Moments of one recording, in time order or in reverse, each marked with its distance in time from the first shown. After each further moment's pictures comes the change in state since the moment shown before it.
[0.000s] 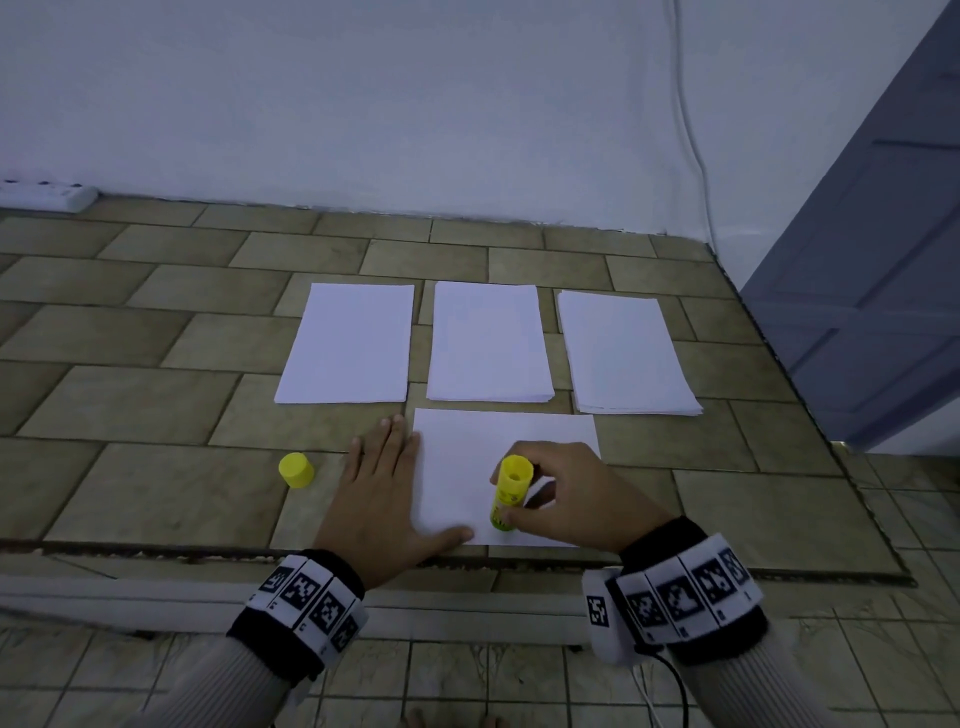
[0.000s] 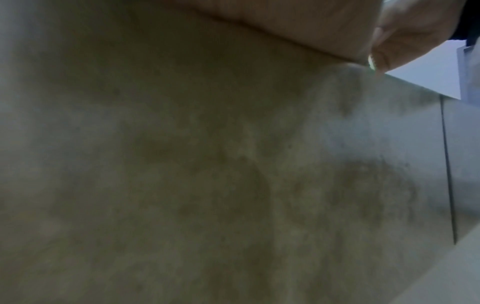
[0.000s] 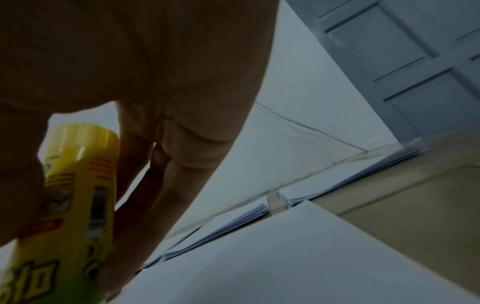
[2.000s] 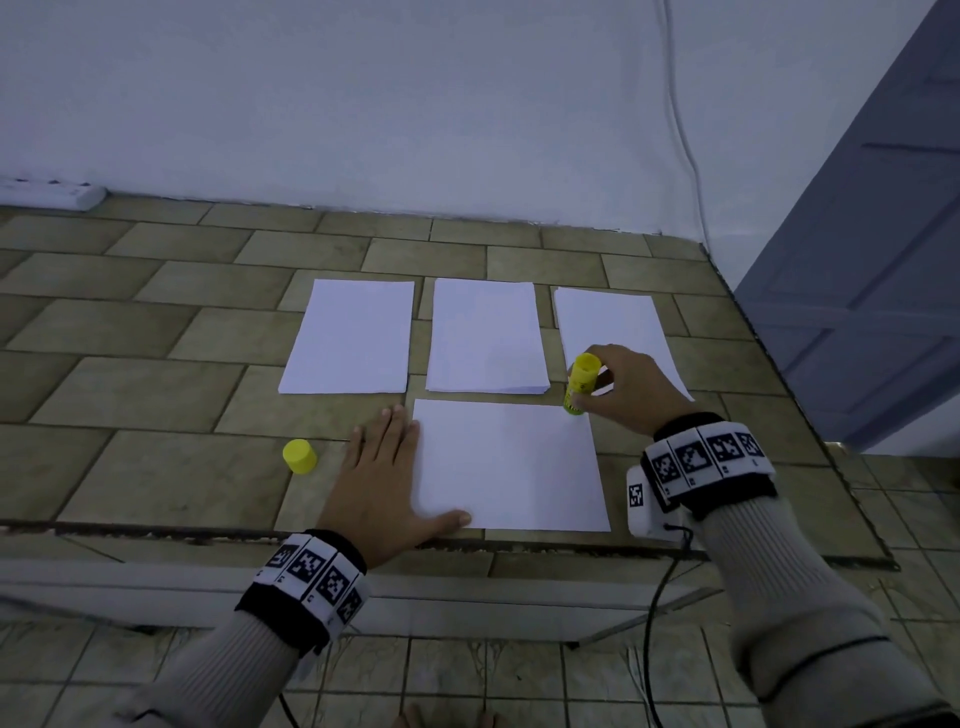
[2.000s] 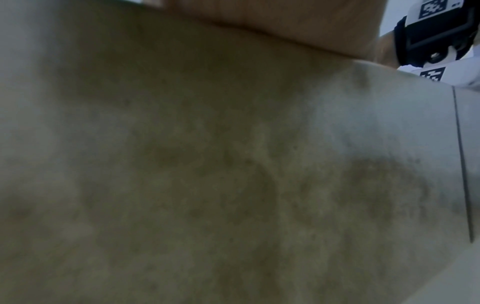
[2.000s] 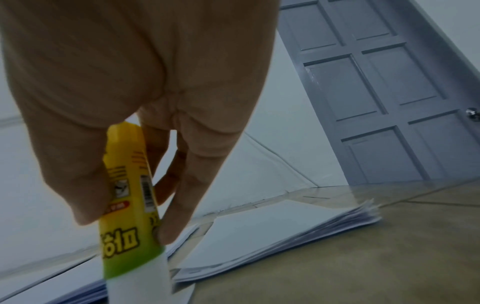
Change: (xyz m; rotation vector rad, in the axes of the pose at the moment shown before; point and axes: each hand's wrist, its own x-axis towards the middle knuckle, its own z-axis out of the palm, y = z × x) left_hand -0.002 0.005 -0.006 0.059 -0.047 -0.018; right_hand 0.034 0.047 -0.081 -0.368 0.257 0.115
